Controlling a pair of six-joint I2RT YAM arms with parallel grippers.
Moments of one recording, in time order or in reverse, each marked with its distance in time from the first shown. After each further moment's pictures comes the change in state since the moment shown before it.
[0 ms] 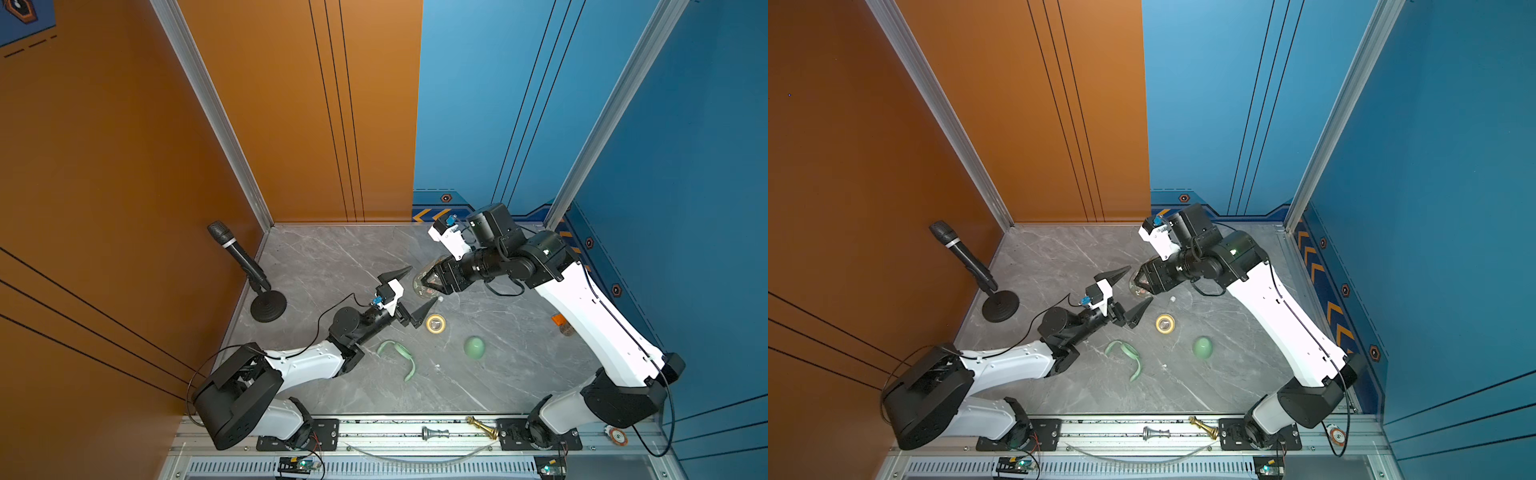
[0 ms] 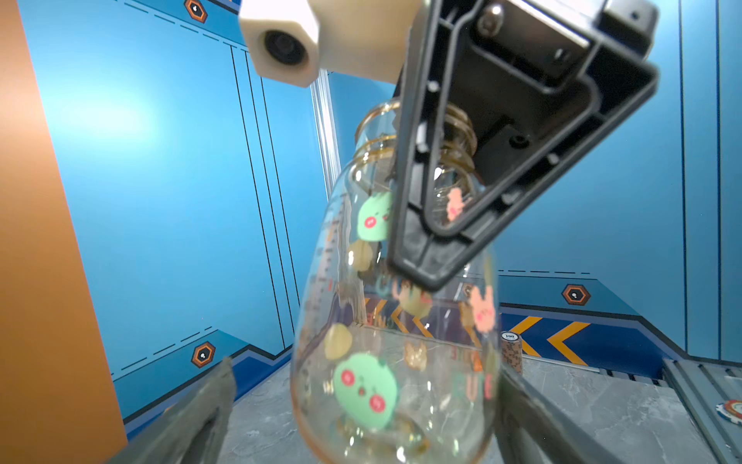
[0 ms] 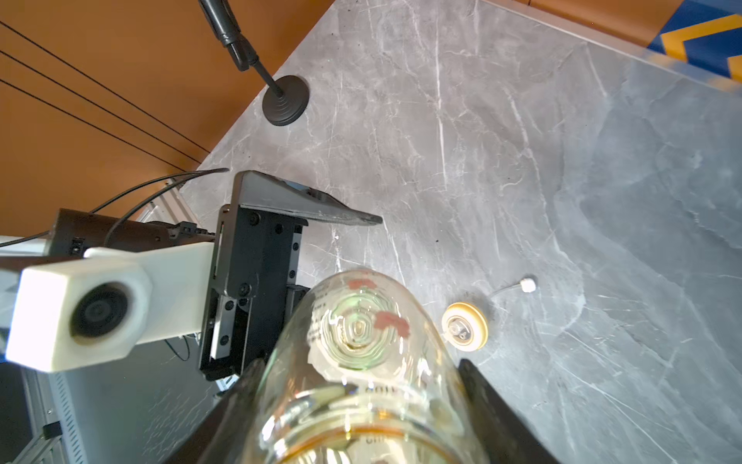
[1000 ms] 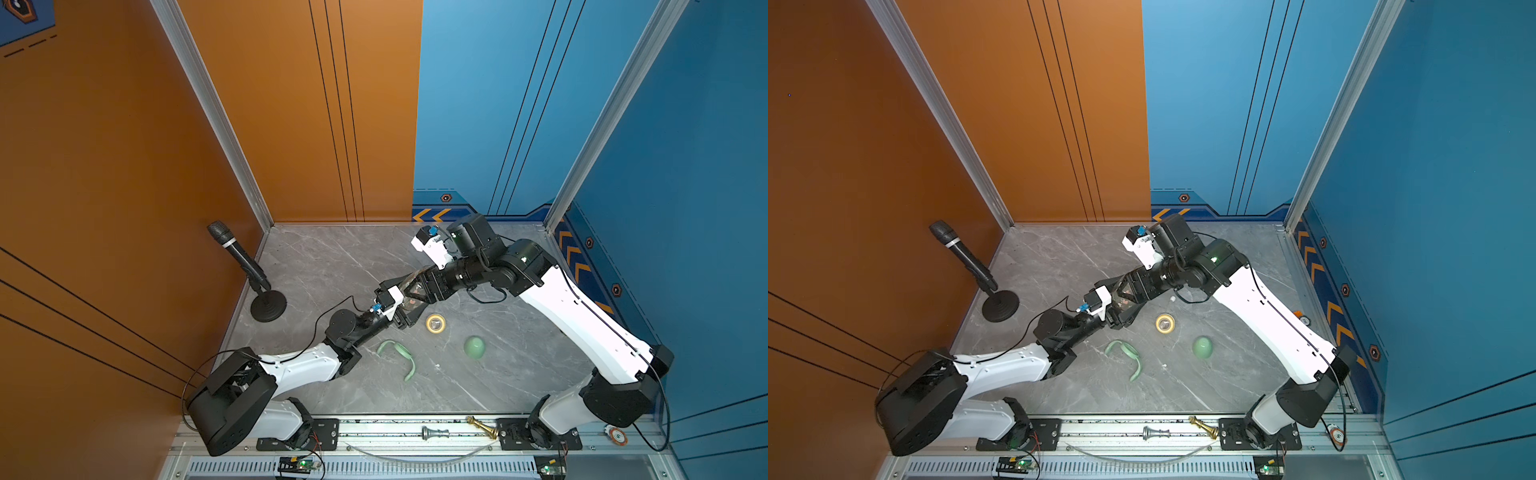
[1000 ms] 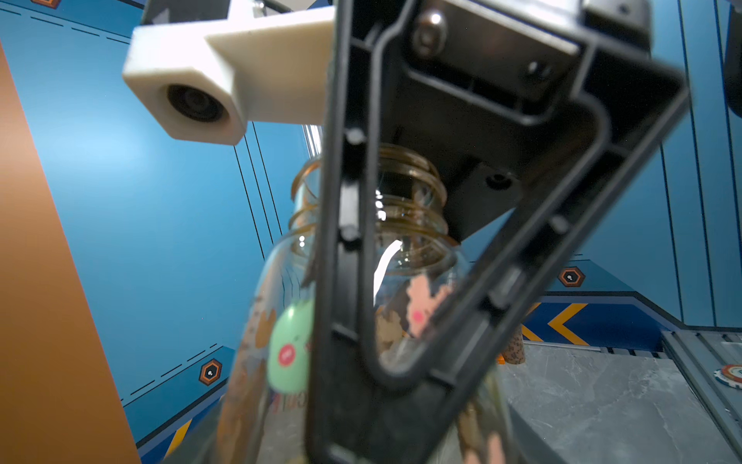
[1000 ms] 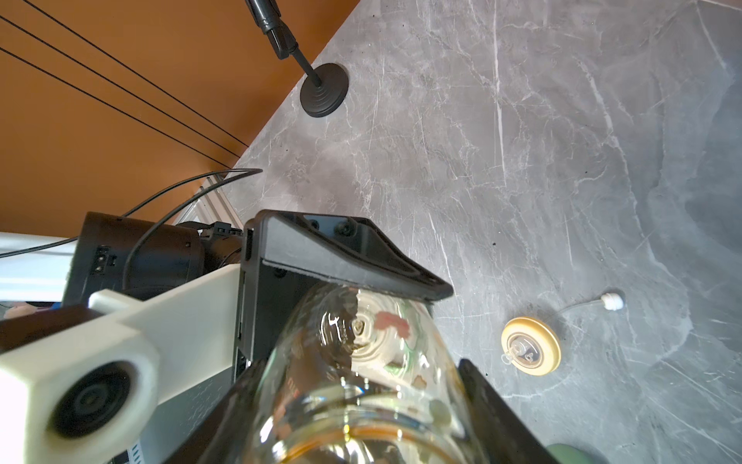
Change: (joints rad) left arm 0.008 -0.046 -0.034 -0.020 0.042 0.062; right arm 0.079 0.011 -0.099 0.115 -0.046 0.088
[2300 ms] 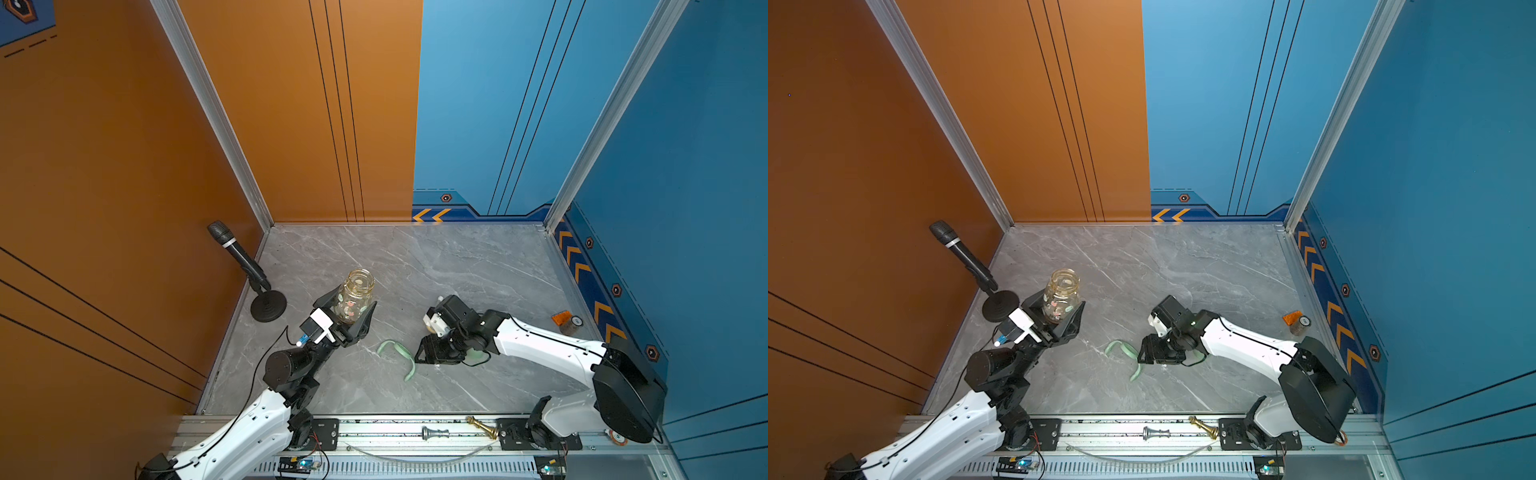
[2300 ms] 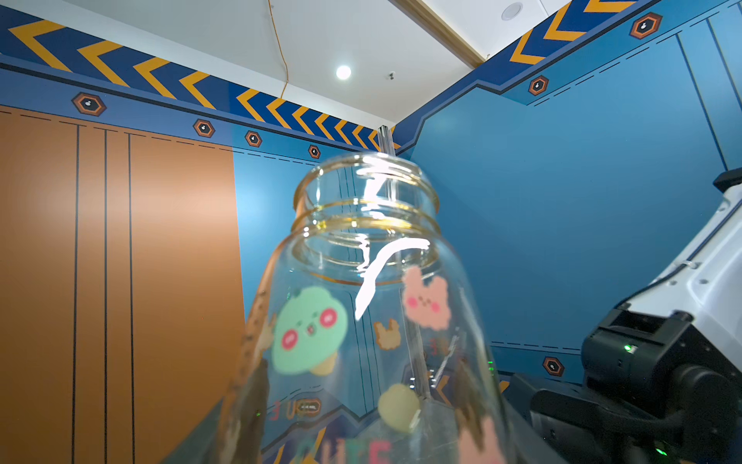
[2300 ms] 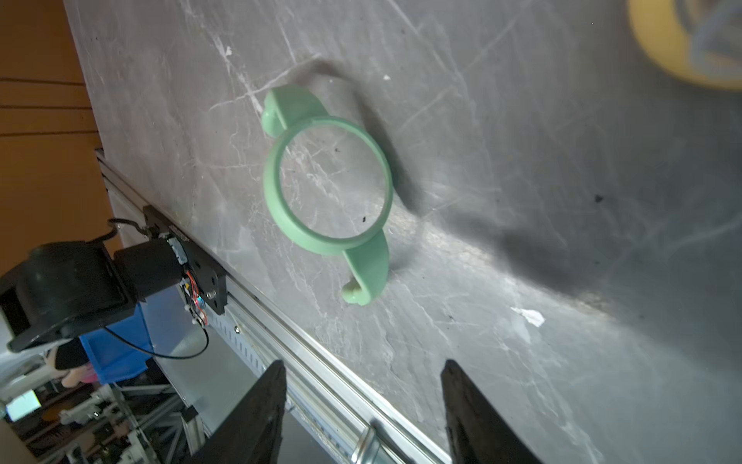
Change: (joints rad) left arm 0.121 -0.686 -0.245 -0.204 -0.124 -0.071; right arm 0.069 -0.123 -0.990 0.612 -0.074 0.536
